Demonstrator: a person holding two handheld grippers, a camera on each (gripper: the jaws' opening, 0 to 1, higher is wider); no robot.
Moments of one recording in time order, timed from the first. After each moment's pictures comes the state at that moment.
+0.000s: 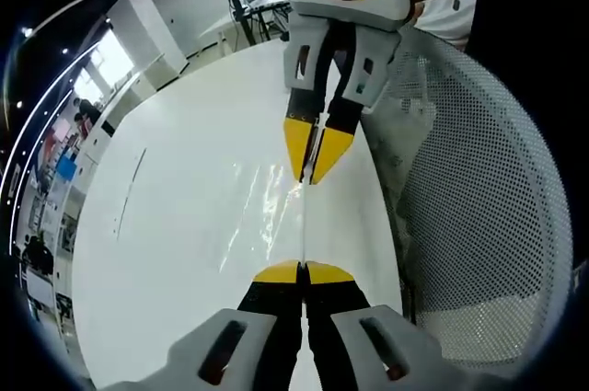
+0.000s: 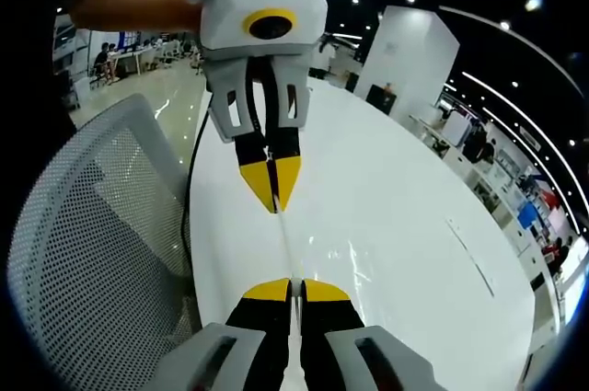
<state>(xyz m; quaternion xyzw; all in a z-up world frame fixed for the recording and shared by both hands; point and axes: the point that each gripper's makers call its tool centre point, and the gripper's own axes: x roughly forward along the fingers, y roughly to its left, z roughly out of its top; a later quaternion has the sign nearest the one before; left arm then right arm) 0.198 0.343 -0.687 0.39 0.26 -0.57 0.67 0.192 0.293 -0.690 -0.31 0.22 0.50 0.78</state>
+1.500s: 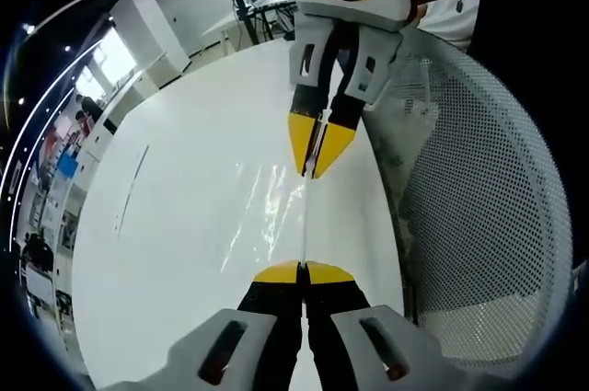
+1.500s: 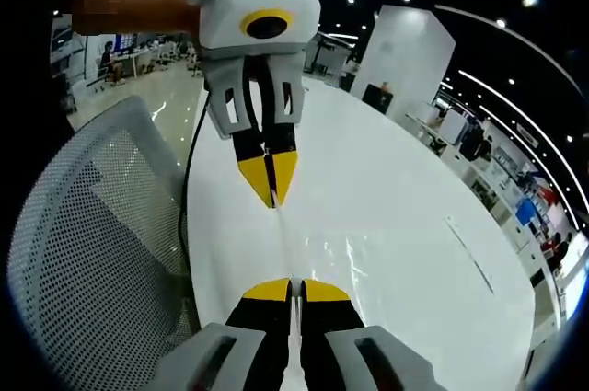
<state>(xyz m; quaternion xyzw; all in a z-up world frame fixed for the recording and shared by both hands) 0.202 0.346 -0.685 0.39 0.27 -0.57 0.68 0.195 0.289 -0.689 -0.30 0.22 0.49 0.79</state>
